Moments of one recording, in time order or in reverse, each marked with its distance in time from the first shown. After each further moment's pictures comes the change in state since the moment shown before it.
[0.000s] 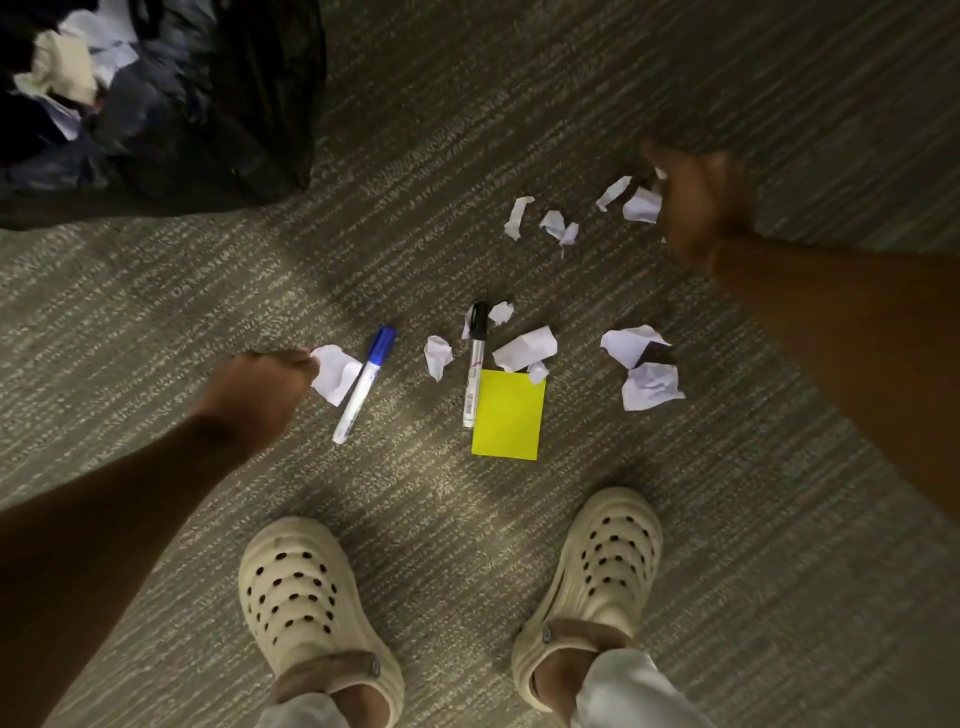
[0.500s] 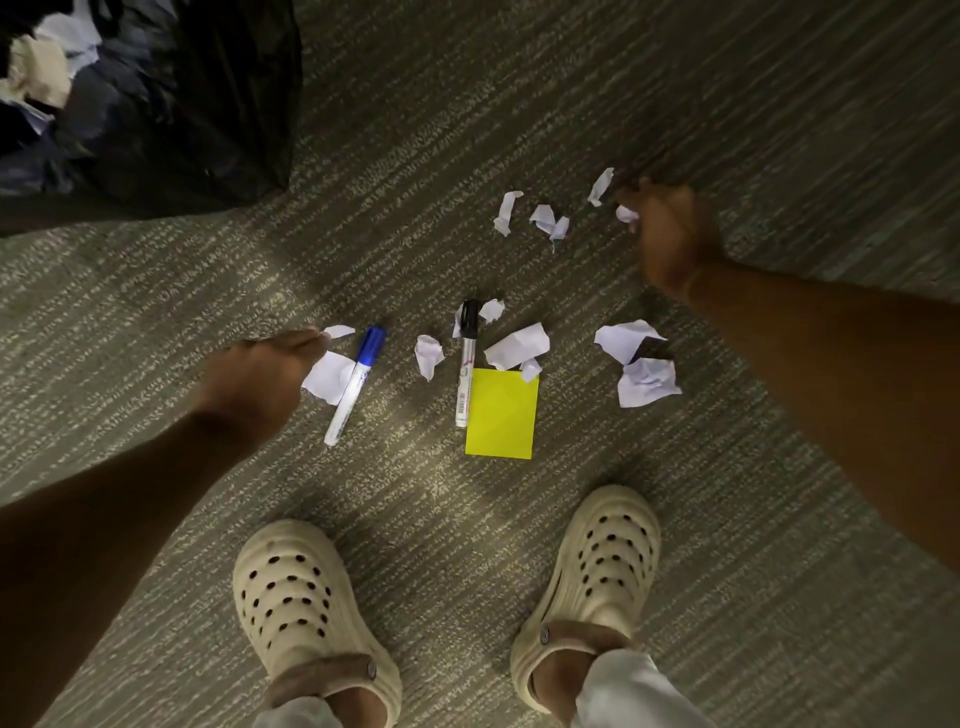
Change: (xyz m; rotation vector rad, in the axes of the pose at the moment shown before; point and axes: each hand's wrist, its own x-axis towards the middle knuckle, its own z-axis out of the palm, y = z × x) left_hand 0.011 0.007 -0.002 -0.141 0.219 0.005; right_hand -0.018 0.004 0.032 0.016 -0.039 -0.091
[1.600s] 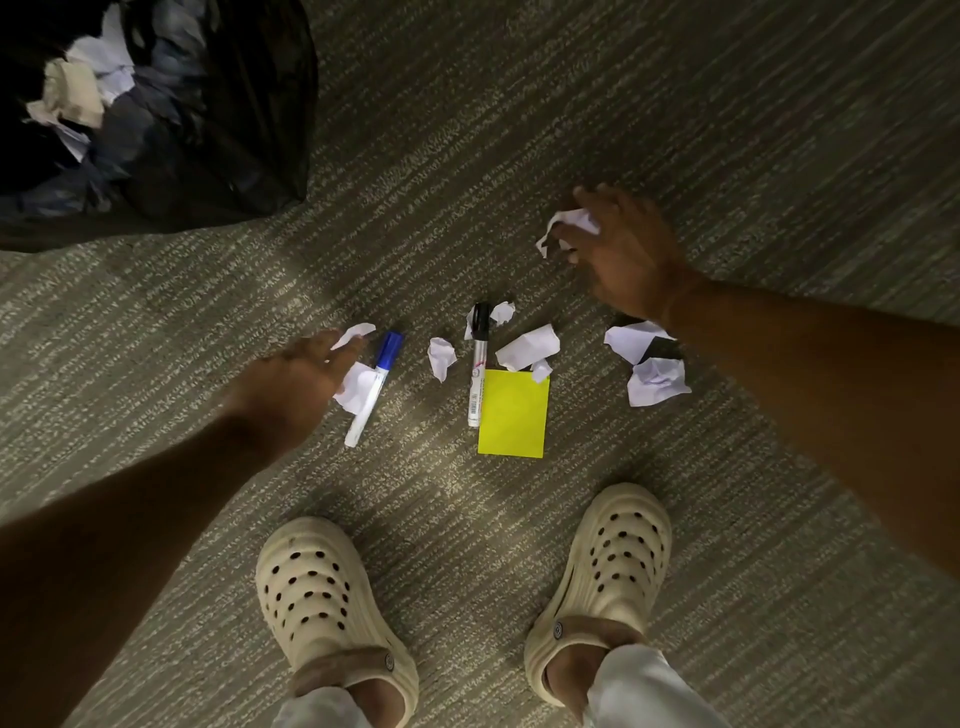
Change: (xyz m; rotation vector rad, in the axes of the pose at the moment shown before) left_hand -0.003 0.008 -0.002 0.116 -0.188 0.033; right_hand -0.008 -0.030 0.012 -0.270 -0.098 -0.396
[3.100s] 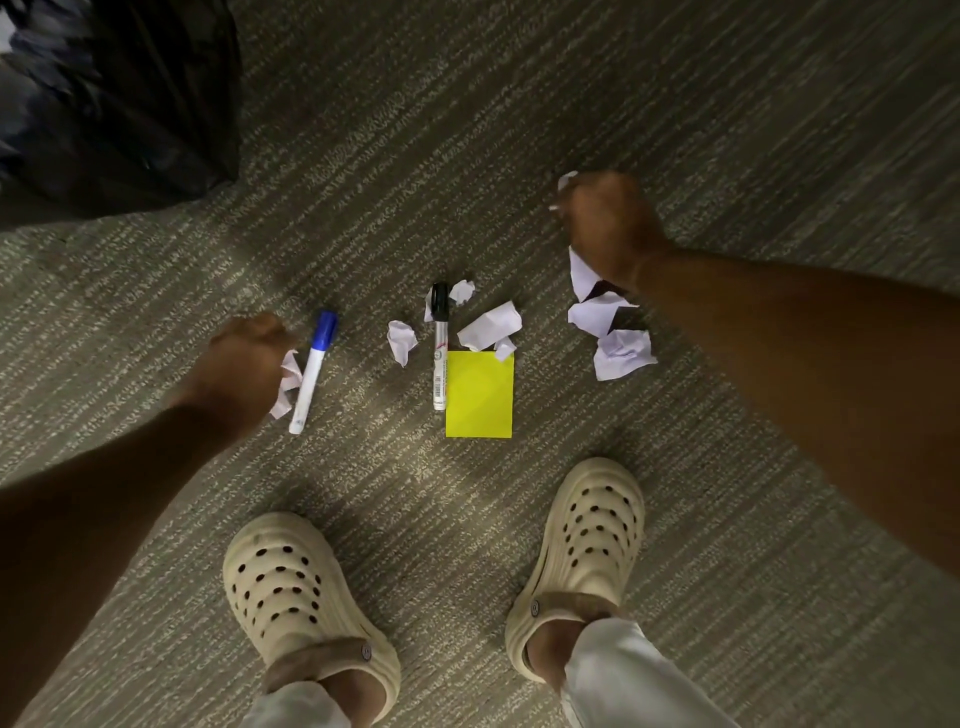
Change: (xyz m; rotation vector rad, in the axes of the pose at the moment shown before) left_hand 0.009 -0.002 -0.003 -0.232 0.117 -0.036; right_hand -0.009 0.010 -0.005 0.093 0.065 0.189
